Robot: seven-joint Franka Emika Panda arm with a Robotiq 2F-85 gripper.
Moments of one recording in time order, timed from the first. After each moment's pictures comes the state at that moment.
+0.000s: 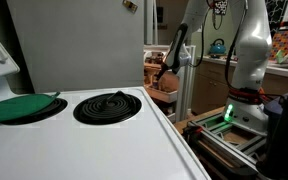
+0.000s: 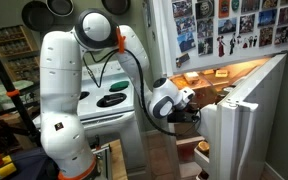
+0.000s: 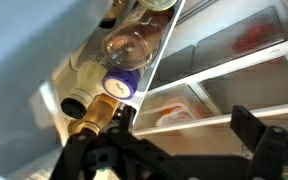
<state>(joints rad) 0.36 0.33 -0.18 -2.52 -0.01 3.47 -0.50</state>
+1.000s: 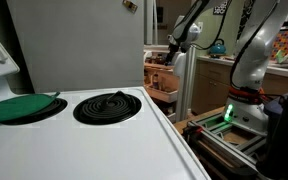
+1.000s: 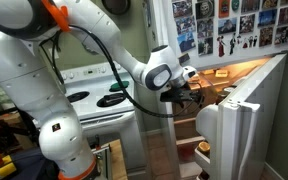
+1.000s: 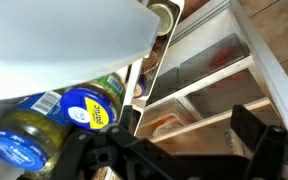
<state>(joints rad) 0.29 -0.16 -0.20 -2.58 -0.09 2.86 -0.51</state>
